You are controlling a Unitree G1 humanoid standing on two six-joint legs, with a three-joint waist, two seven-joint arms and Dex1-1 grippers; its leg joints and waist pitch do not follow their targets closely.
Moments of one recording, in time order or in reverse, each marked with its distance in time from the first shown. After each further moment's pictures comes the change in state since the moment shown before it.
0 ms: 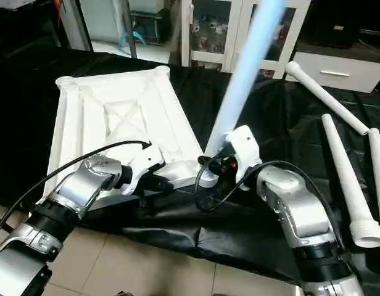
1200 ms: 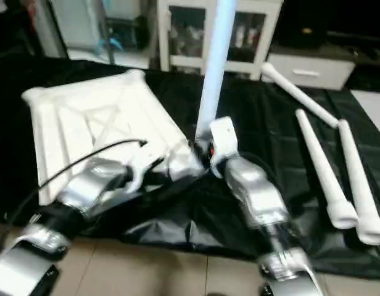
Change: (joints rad) left arm -0.025 -0.113 0.068 0.075 0.008 0.082 0.242; right arm -0.184 0.282 -0.049 0.367 -0.084 -0.148 -0.375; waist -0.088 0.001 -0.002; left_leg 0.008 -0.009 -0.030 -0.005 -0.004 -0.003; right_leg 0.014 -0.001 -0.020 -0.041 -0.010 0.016
